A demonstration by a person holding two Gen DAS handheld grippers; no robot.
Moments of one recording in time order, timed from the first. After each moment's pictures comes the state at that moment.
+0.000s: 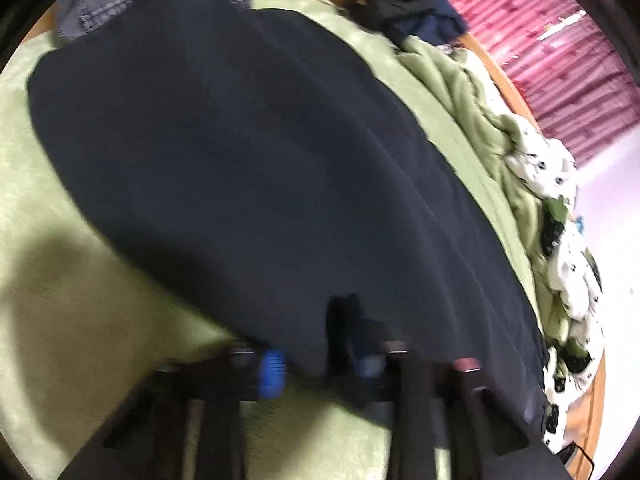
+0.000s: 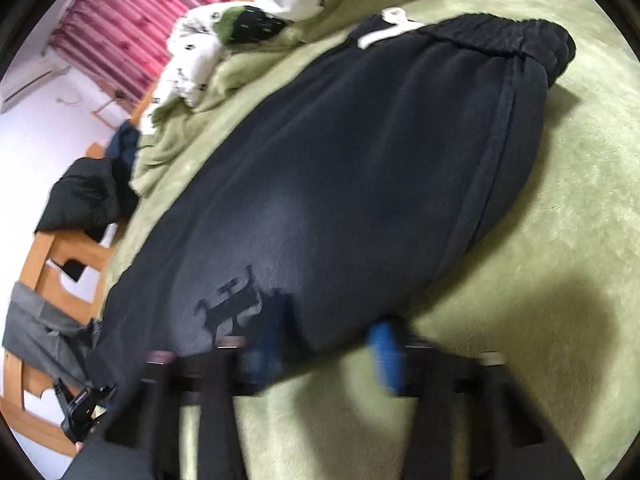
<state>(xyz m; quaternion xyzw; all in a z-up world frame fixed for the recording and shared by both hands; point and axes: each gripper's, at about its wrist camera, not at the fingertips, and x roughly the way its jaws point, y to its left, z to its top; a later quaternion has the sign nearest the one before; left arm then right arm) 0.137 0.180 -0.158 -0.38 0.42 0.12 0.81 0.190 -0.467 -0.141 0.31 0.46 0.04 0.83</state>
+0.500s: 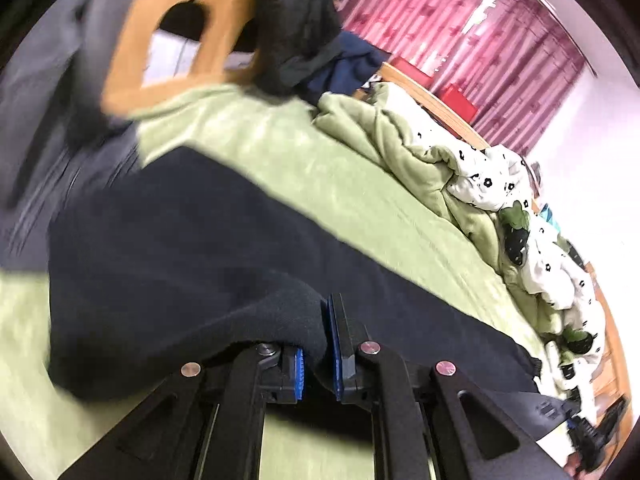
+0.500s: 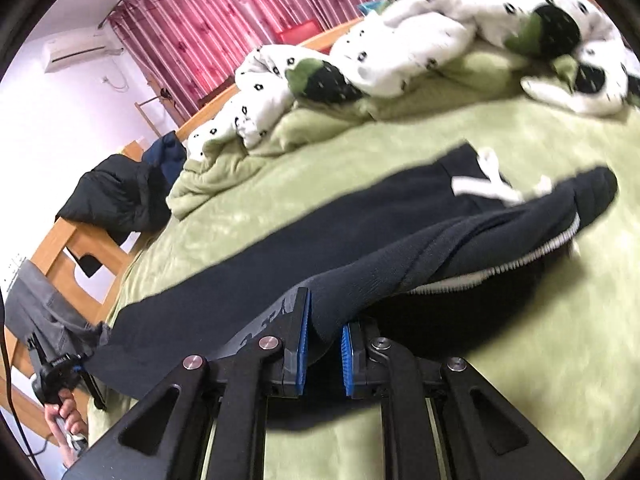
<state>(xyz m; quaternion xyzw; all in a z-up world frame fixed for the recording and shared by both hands) 0.228 0.177 -0.042 -0.27 0.34 0.06 0.90 0.255 -0.436 -0.021 0.22 0.37 0.08 0.90</state>
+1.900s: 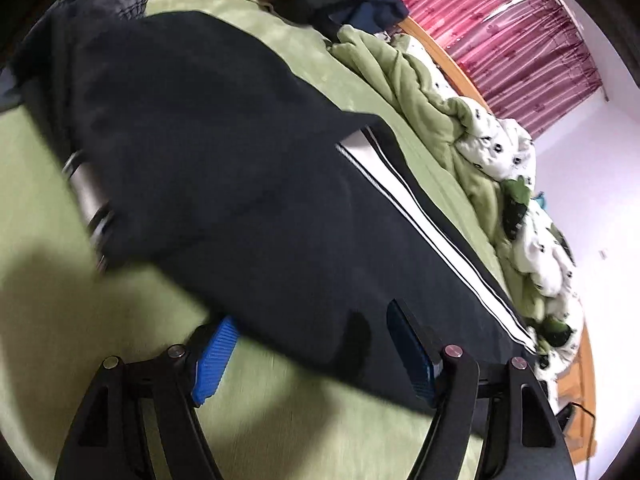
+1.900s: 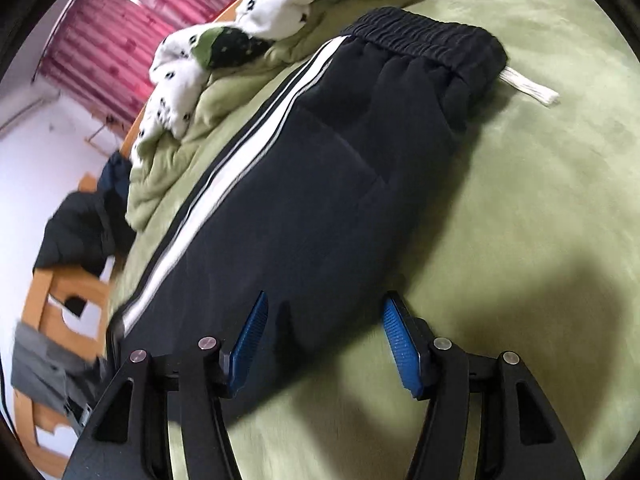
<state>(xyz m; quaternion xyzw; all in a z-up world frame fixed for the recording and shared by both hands) 0.217 0.159 -0.158 -0.35 0.39 0.02 0.85 0.258 -0.486 -0.146 0.34 0.42 0.02 0.84</state>
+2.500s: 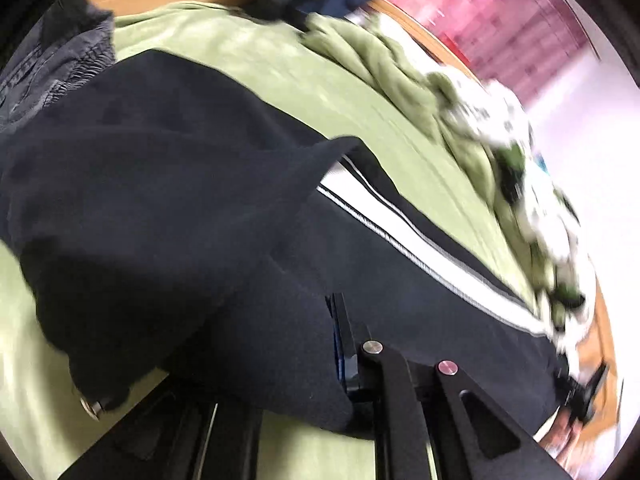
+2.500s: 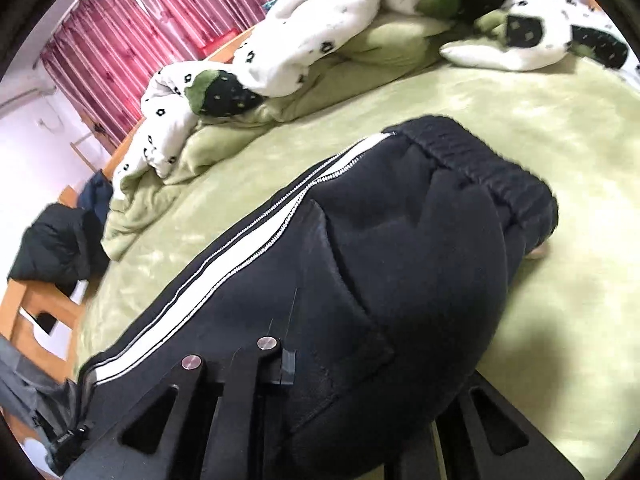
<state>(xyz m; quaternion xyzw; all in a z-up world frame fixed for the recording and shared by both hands) 0.190 0.119 -0.124 -0.29 0.42 -0.01 0.86 0.252 -0.531 -0.082 0.26 0.39 -0.04 0.88</state>
